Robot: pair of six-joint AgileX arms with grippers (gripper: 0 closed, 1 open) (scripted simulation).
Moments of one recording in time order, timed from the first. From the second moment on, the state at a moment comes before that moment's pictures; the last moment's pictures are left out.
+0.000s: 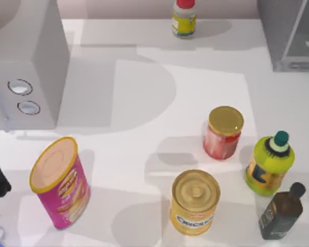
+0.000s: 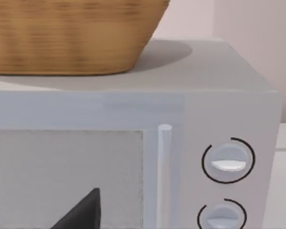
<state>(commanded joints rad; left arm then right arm) 0.00 0.00 0.00 0.00 0.00 0.00 -0.23 2.30 1.29 1.01 -0.19 0.01</state>
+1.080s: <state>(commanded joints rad) 0.00 0.00 0.00 0.00 0.00 0.00 -0.23 2.30 1.29 1.01 -0.19 0.01</state>
